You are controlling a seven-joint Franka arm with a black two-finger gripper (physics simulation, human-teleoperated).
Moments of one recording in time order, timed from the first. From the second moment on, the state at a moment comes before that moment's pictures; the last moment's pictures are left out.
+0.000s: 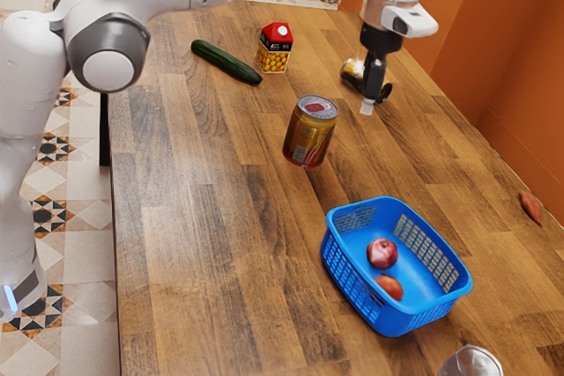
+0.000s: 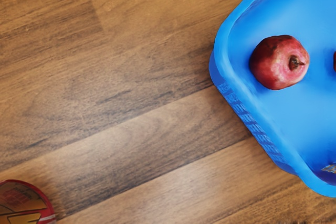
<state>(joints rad) -0.27 0.32 0.34 -1.06 -0.21 1.43 0.43</state>
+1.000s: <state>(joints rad) -0.30 0.55 -0.01 -1.06 -0.01 1.75 0.86</state>
